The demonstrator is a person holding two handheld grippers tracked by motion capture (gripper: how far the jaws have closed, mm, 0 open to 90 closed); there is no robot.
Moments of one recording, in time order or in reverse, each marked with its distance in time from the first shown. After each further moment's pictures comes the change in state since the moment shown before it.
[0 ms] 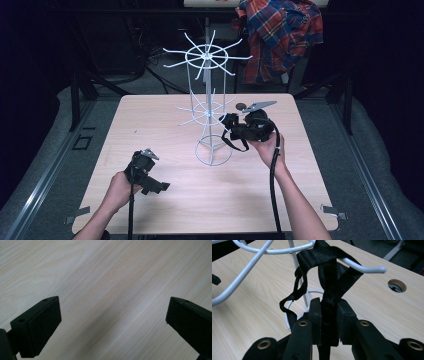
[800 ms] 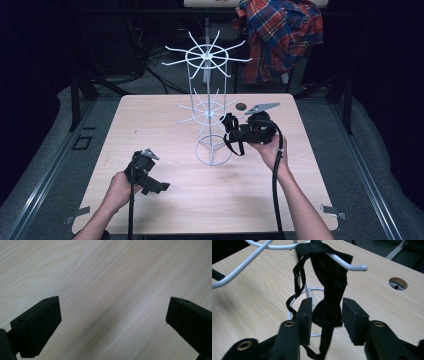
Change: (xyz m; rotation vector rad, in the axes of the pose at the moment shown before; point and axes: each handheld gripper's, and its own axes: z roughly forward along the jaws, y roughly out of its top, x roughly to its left) left arm 0.000 0.000 0.000 0.000 0.002 -0.001; right arm 0.001 -0.007 -0.007 -0.026 0.030 0.022
